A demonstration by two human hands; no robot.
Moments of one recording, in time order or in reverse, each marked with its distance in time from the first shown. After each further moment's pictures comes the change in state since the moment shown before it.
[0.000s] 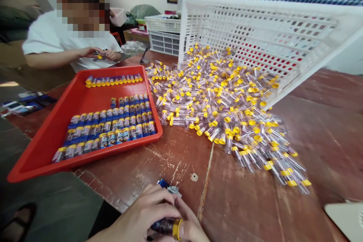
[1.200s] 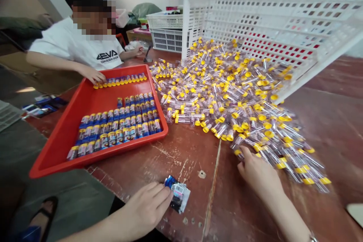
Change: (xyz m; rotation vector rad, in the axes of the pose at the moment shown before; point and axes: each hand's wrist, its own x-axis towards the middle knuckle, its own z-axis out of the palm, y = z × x) left_hand -0.024 -0.049 0.014 0.879 -0.014 0.269; right_hand 0.015 -0.159 -0.110 -2.215 0.787 -0.029
